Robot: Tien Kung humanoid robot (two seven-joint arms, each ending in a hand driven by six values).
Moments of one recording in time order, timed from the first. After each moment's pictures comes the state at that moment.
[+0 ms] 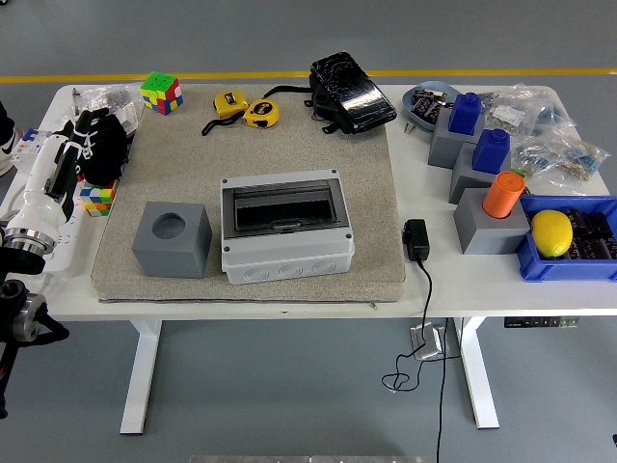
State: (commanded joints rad) left arm -0.22 0.25 -1.42 -1.24 1.23 0.07 -0.20; right arm 0.13 -0.13 1.72 0.18 -1.43 -0.17 -0.12
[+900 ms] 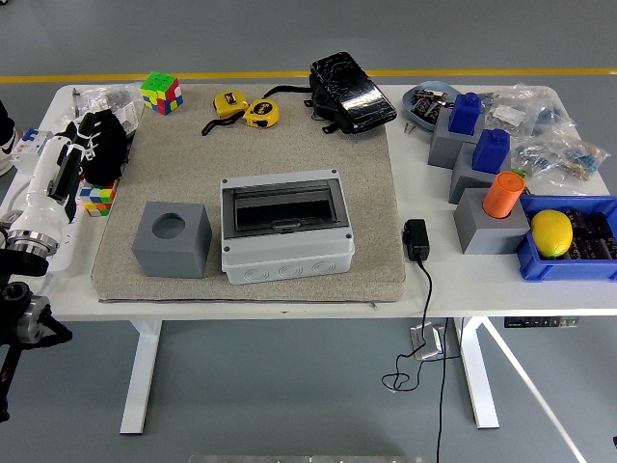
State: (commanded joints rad) left arm -0.21 0.25 -1.41 -1.25 1.22 0.10 -0.21; right arm 0.13 -0.13 1.72 0.18 -1.43 -0.17 -0.12
